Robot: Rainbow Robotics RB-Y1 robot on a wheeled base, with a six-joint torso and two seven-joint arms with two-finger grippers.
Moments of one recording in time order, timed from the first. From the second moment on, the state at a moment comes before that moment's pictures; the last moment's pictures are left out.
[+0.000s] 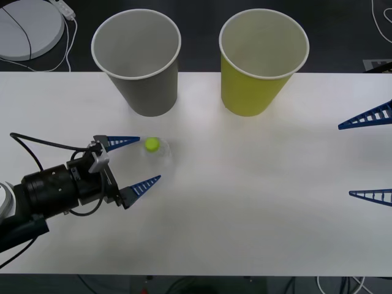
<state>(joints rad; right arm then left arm) 0.21 -1.29 -0.32 -1.94 0.84 -1.25 -0.03 0.05 0.56 -0.07 -1.72 -1.36 -0.86 -0.08</state>
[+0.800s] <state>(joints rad) 0.21 -1.29 -0.32 -1.94 0.84 -1.25 -0.03 -0.01 0.56 -0.20 -1.72 -1.38 -0.69 -0.02</state>
